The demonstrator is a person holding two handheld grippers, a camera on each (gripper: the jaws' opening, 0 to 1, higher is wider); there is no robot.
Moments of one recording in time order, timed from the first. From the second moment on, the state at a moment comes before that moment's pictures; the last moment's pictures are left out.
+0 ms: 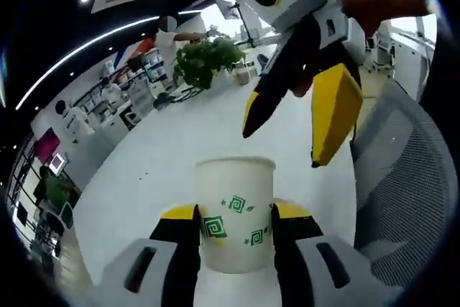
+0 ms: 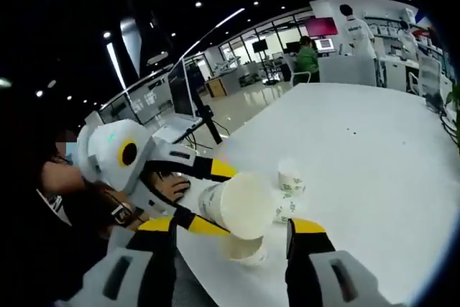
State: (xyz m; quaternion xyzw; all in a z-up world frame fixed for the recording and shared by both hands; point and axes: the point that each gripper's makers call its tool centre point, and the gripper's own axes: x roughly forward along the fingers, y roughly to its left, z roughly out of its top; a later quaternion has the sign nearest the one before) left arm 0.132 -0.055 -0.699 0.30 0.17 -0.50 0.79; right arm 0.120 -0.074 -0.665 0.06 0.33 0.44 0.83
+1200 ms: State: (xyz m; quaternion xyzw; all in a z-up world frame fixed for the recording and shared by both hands) left arm 0.102 -0.086 -0.695 0.32 0.14 -0.54 0.77; right arm 0.100 -0.027 -0.694 0.05 0.40 0.49 0.77
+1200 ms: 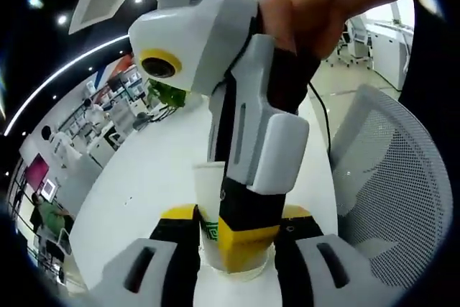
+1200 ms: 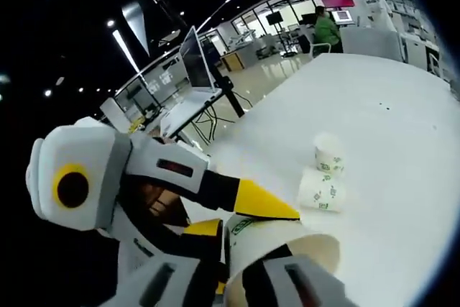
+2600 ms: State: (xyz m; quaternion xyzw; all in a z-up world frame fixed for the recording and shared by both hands) left arm 0.106 0.012 -0.714 0.18 0.25 -0.42 0.85; right arm 0.100 -0.026 -0.721 -0.14 0.43 0.50 0.74
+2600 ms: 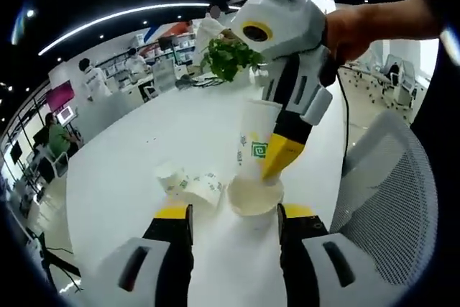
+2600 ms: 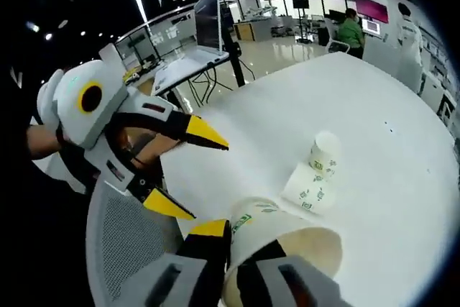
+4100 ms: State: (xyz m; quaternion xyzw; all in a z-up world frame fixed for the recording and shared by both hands) left arm 0.086 0.053 -0.738 0.20 0.30 -0.41 0.84; right arm 0.094 -0.023 -0.769 -0.36 0.46 0.55 0.60
